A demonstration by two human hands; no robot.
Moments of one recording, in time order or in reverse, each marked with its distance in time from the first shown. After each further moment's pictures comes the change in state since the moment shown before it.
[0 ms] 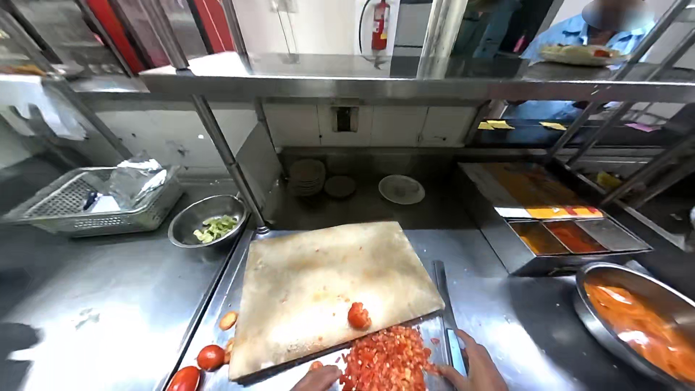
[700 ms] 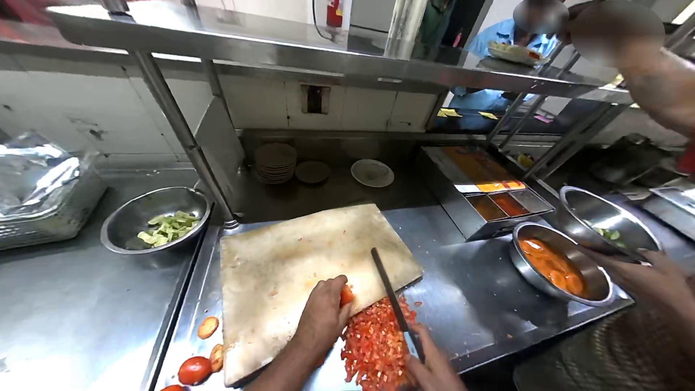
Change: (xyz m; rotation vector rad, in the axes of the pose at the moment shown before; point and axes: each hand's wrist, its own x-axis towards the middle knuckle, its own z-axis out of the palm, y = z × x) left_hand 0.123 -0.034 -0.007 0.449 -0.076 -0.130; right_hand -0.075 -0.082 0.040 0.254 -0.173 0.069
